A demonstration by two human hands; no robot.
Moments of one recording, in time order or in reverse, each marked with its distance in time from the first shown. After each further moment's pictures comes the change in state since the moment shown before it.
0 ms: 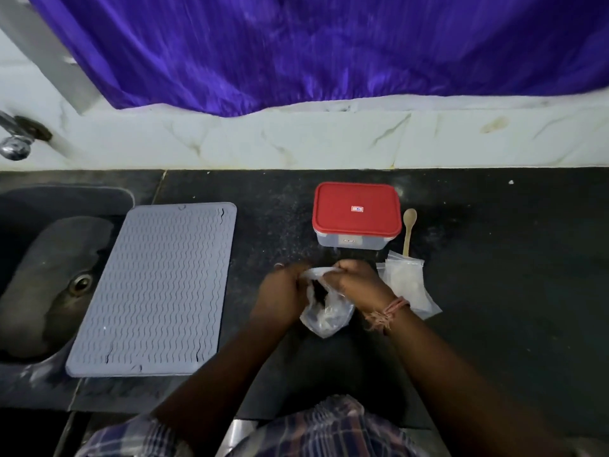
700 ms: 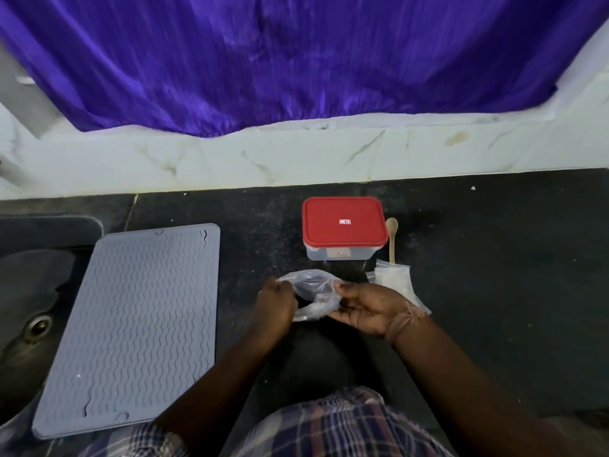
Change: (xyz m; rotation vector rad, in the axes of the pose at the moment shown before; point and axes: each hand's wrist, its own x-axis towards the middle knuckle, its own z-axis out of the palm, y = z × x) left_hand 0.023 -0.019 0.002 -0.441 -0.116 -0.494; right_hand -0.006 0.006 -0.005 0.881 -0.029 0.423
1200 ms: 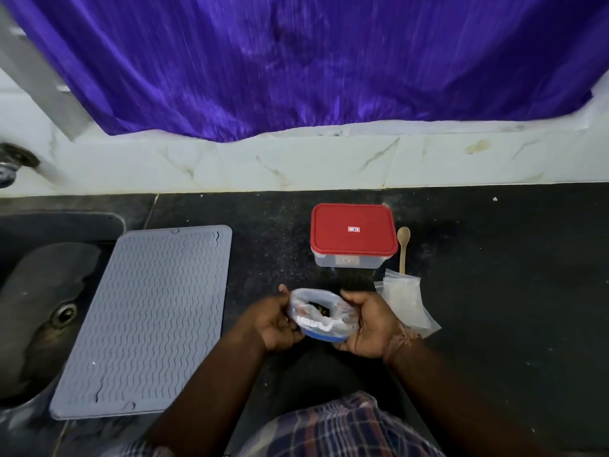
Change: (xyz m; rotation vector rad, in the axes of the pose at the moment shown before) left_hand -0.008 0.018 -0.010 -0.880 -0.201 -0.656; right_hand 0.015 0.013 -0.011 0.073 -0.238 0.179
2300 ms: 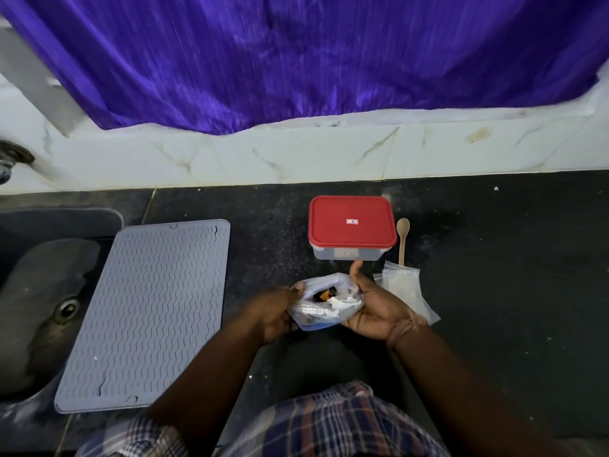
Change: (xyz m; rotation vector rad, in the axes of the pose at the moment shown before) left_hand 0.015 -0.002 -0.008 0.449 -0.079 0.191; right_hand -0.002 -0.015 -0.004 0.035 -0.224 -0.131
